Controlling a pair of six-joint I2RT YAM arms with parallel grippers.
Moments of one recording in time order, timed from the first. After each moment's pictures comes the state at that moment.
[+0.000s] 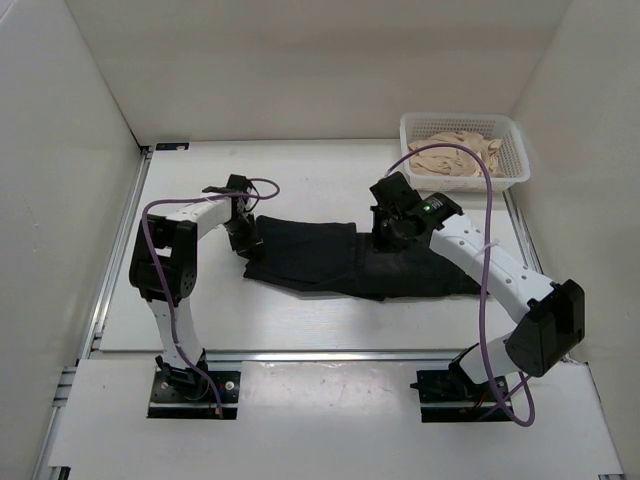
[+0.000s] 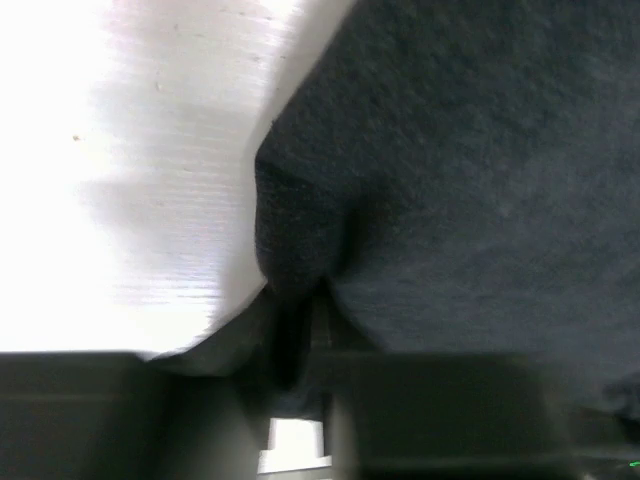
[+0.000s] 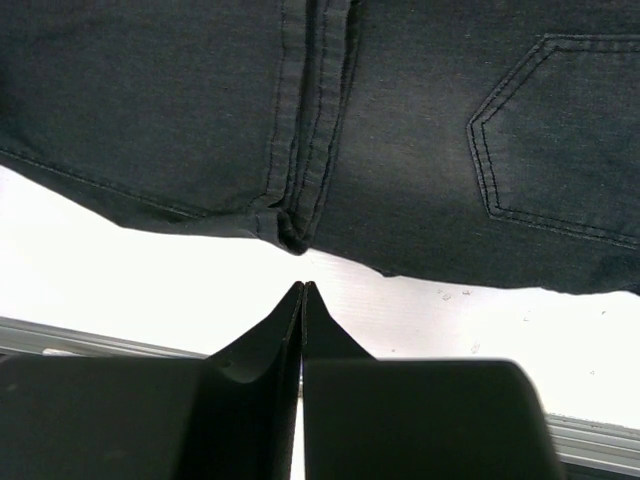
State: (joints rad) left arm -0.23 1.93 1.30 -0.75 0.09 -0.47; right arm 0.66 1.44 1.32 -0.93 0.11 0.57
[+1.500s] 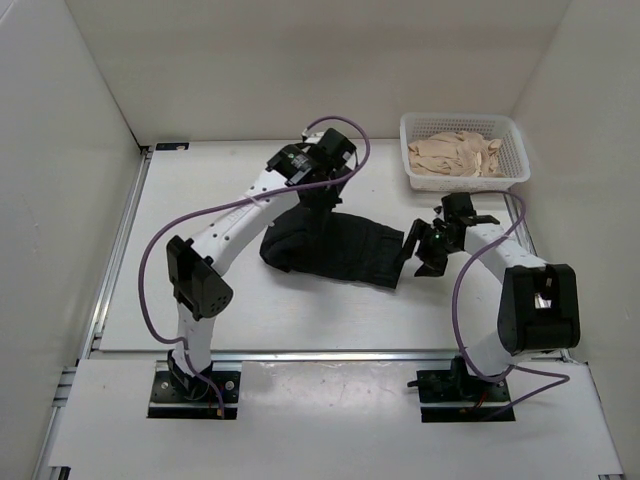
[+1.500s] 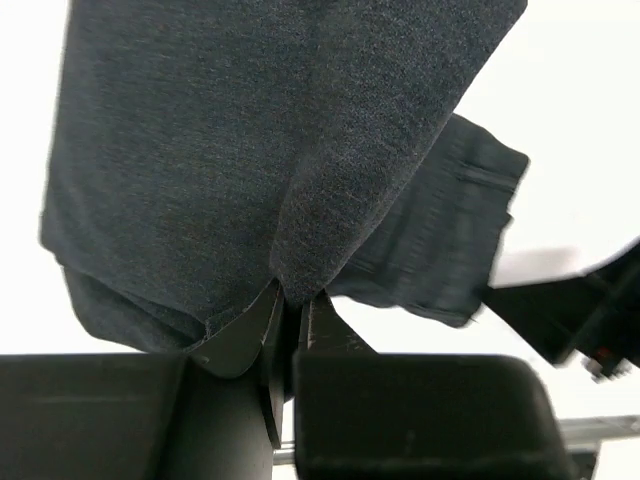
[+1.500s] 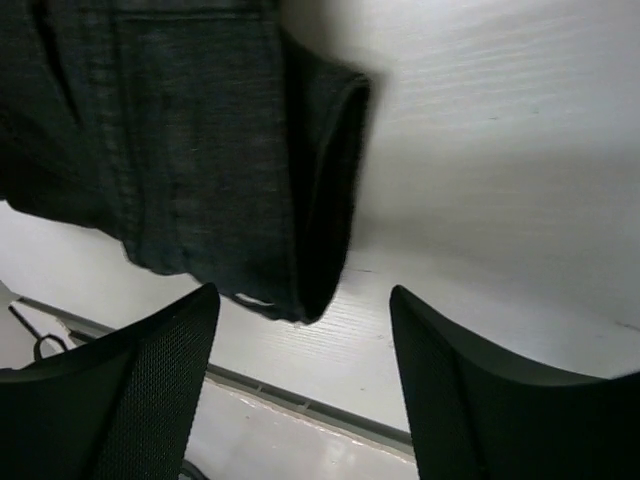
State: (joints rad) left arm -0.76 1.97 2.14 -1.18 -0.33 -0.74; right arm 0.12 1.51 0.93 -0.63 -0.39 0.49
